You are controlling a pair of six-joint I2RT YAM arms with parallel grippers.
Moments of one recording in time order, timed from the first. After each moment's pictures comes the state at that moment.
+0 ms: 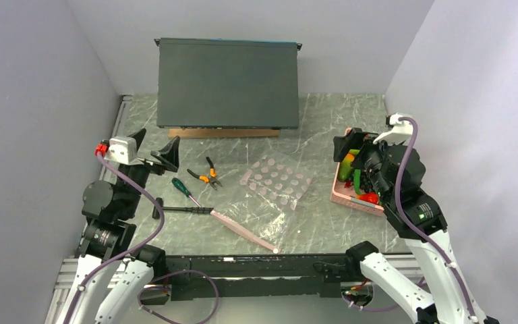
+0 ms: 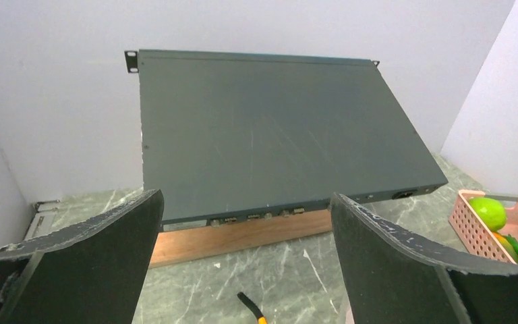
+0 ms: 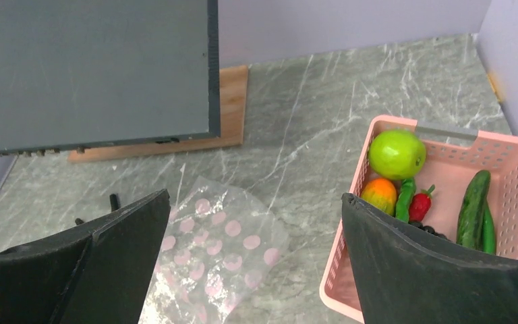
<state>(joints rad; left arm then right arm) -0.30 0.46 0.76 0.01 -0.03 -0.06 0.40 0.70 1.12 -0.57 0.31 0.31</state>
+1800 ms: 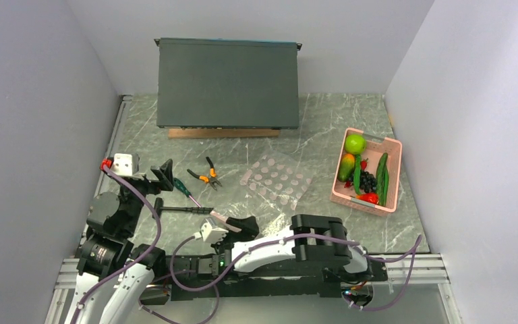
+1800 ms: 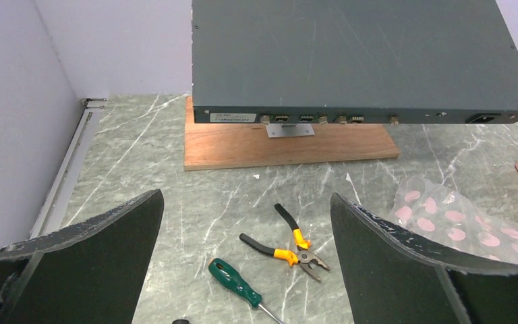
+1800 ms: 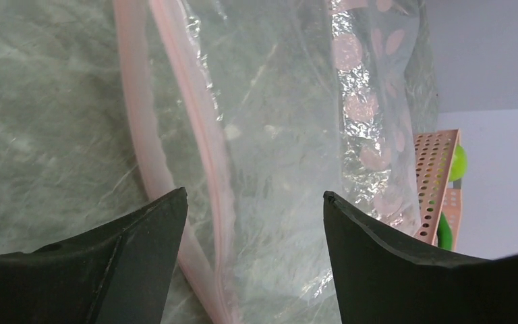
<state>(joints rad) -0.30 0.30 0.69 -0.33 -0.18 -0.07 1.62 2.08 1.35 -0.86 1.11 0.58</state>
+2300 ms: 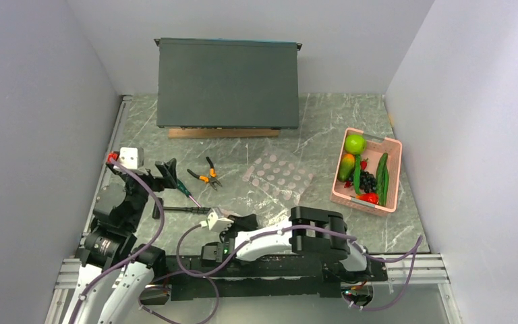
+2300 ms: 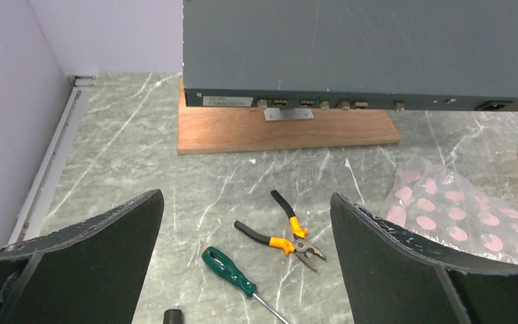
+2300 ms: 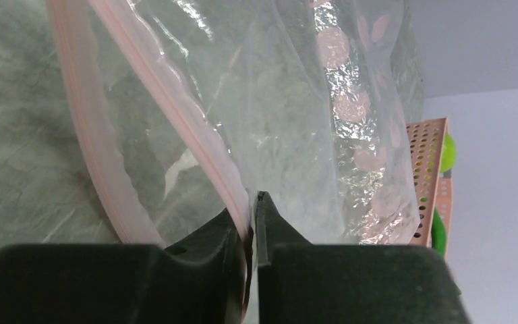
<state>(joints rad) -0.30 0.36 0.69 -0.33 -0.18 -0.09 1.54 2.08 1.28 -0.78 1.17 0.55</state>
